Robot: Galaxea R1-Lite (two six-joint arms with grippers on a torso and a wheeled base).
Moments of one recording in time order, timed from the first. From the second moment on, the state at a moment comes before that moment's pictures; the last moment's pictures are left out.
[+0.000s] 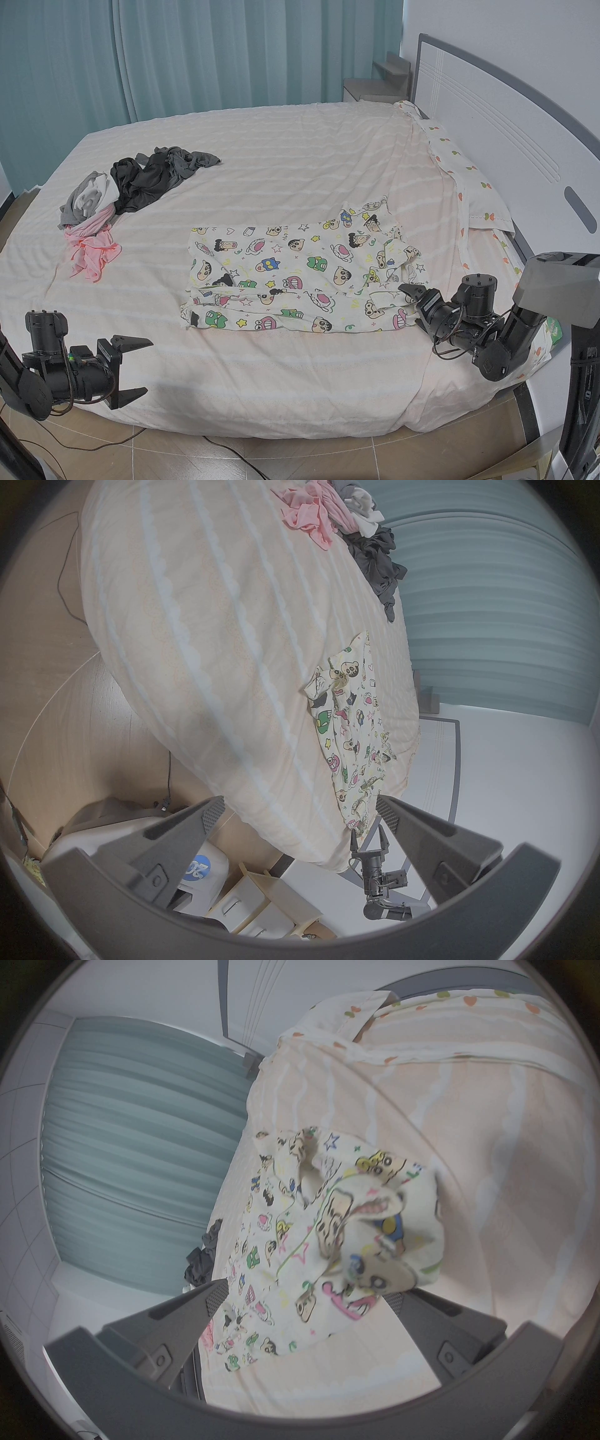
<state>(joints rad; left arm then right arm) 0.17 1.77 -0.18 -0.90 -0.61 -1.11 0.27 2.32 -0.72 -1.25 0.06 1.08</state>
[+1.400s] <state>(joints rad) 0.17 1.78 -0.16 -0.92 -0.61 -1.11 0.09 2.13 -0.57 -1.25 0.06 1.06</state>
